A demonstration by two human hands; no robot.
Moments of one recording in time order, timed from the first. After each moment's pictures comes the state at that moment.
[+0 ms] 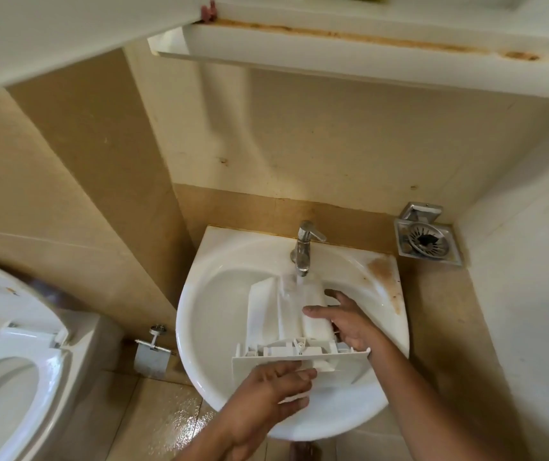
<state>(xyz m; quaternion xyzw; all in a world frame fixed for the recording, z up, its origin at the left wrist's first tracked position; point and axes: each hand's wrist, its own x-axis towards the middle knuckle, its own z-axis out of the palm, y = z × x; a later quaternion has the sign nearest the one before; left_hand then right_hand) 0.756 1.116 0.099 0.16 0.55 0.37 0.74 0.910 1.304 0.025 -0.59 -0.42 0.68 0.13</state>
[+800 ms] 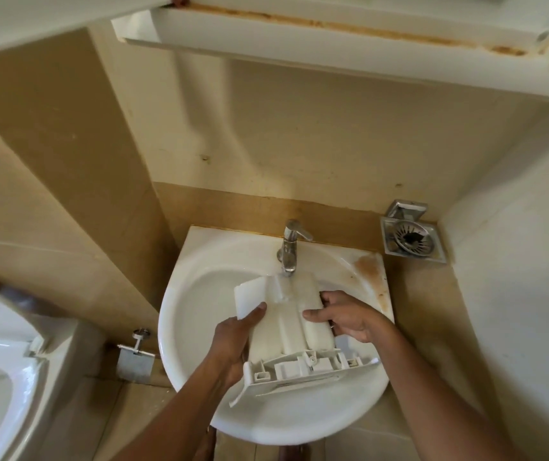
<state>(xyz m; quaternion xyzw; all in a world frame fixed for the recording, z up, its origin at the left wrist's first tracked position) 0.724 1.194 0.046 0.02 0.60 0.47 0.65 0.926 1.321 0.050 -0.54 -0.49 0.69 0.01</state>
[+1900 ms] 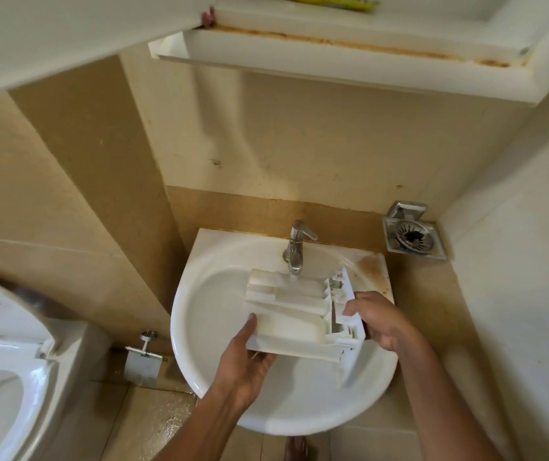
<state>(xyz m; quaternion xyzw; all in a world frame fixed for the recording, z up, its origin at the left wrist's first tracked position) 0.735 1.156 0.035 -0.16 0.44 0.60 0.65 0.945 1.295 0.096 -0.66 -0.44 0.60 0.10</state>
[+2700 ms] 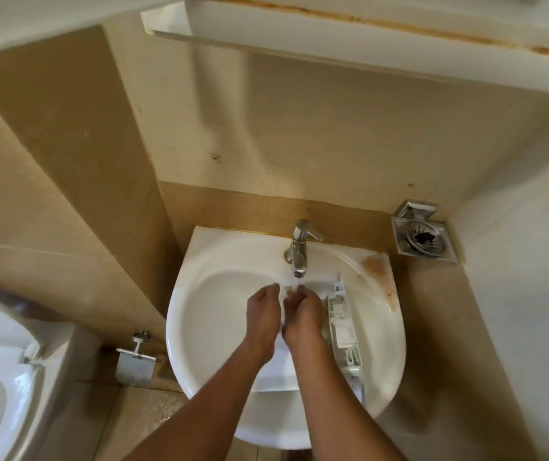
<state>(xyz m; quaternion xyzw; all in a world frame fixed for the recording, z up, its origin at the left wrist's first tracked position) 0.743 1.239 0.045 0.15 0.67 0.48 0.55 0.800 1.273 0.040 -0.58 0.02 0.67 0.46</state>
